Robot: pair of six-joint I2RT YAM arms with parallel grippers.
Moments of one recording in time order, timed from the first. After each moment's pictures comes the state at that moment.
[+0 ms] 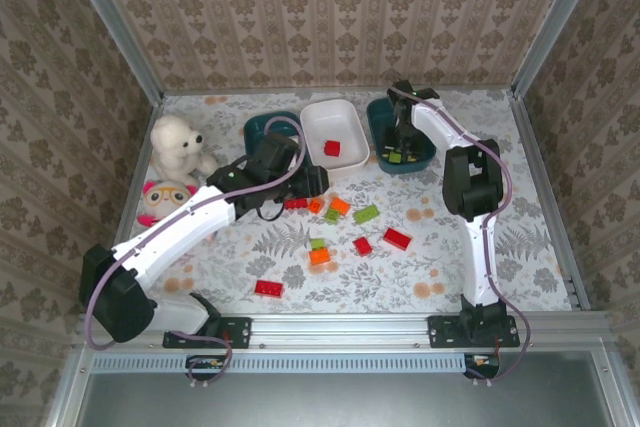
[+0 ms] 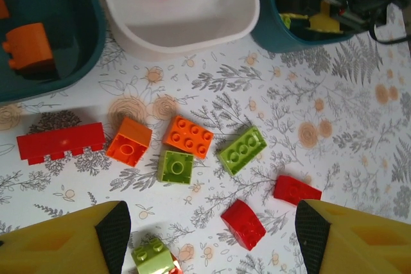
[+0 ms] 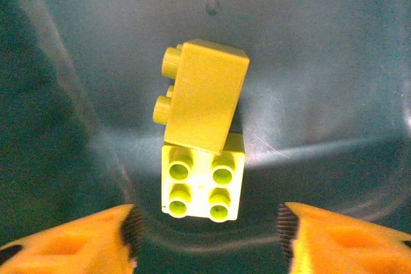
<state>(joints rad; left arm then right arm) -0.77 1.35 1.15 -0.61 0.06 -0.68 0.21 2.30 2.01 -1.11 0.01 0.42</state>
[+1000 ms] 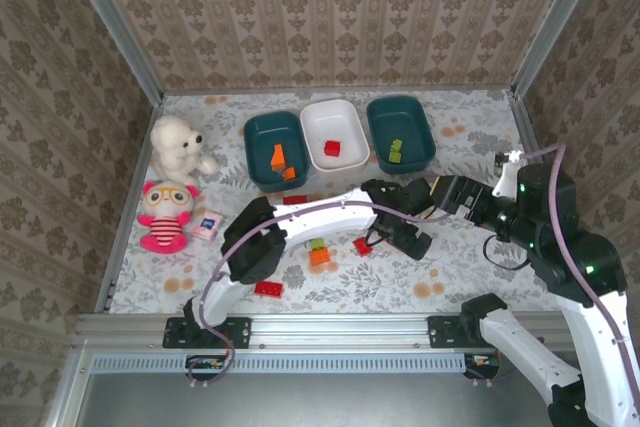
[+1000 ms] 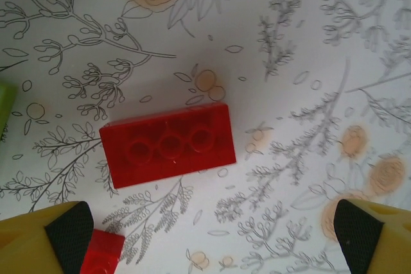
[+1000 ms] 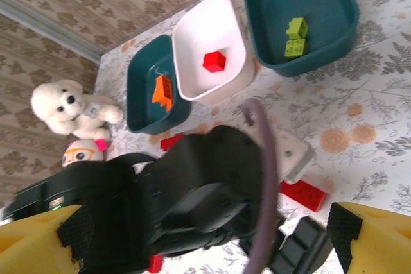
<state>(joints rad) -1.22 2.18 1.86 -0.92 0.02 -0.49 0.26 0.71 1.27 -1.12 -0.17 0.64</state>
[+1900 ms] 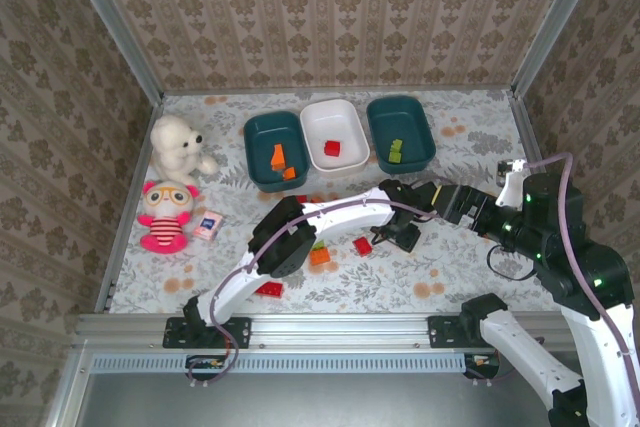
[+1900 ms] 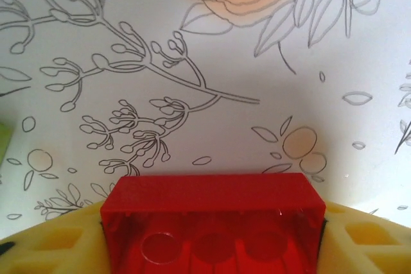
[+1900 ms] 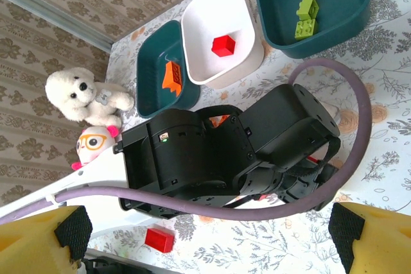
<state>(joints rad) -1.19 2.40 2.06 -1.03 -0.06 -0.53 0.26 0.68 1.27 -1.17 -0.20 0.66</state>
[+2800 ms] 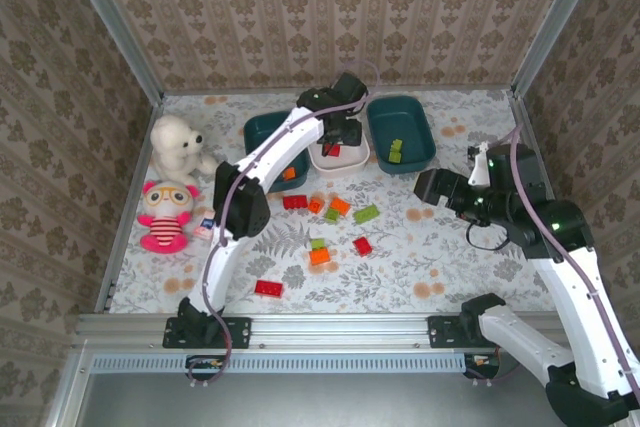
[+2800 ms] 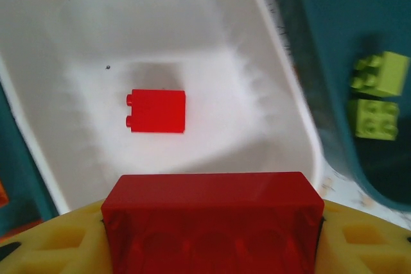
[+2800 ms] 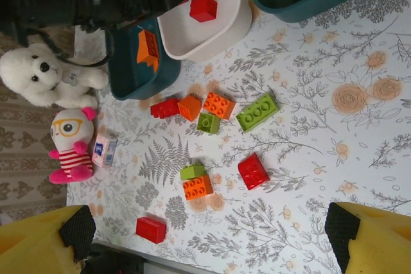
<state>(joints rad) -0.72 2.37 2.38 -1.12 -0.14 -0.50 0.26 0.87 1.23 -1.11 -0.25 0.66</state>
